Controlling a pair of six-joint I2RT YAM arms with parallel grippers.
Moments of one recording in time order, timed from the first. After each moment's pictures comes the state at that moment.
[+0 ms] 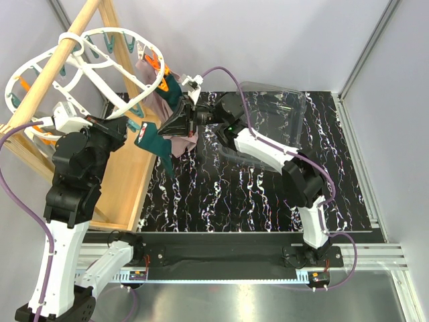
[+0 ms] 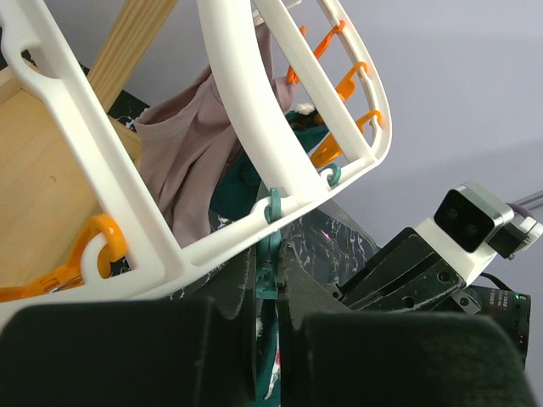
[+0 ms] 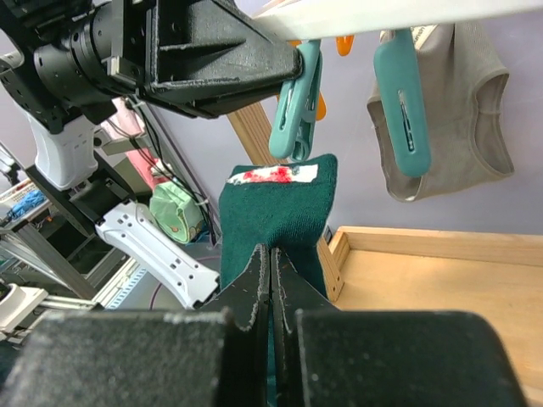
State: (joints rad) left arm -0.24 0.79 1.29 -0.58 -0.23 -0.73; right arm 0.76 2.06 1.75 0.90 -1.06 0.87
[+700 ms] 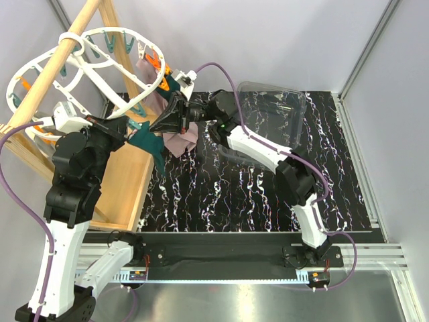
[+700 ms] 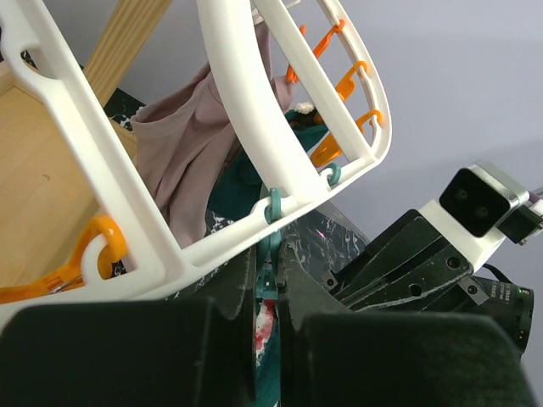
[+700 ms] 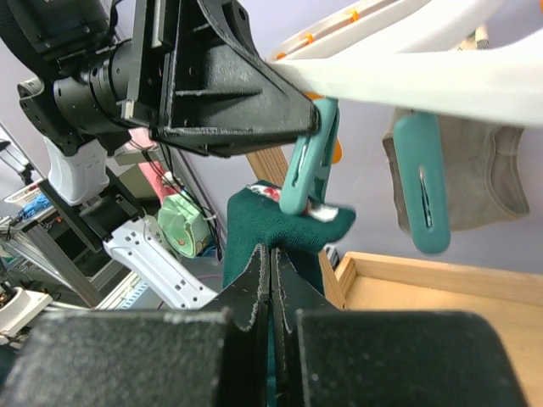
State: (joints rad) left arm -0.24 0.79 1.29 -0.58 -0.22 -0.75; right arm 0.79 2.14 1.90 0.91 -1.05 0.92
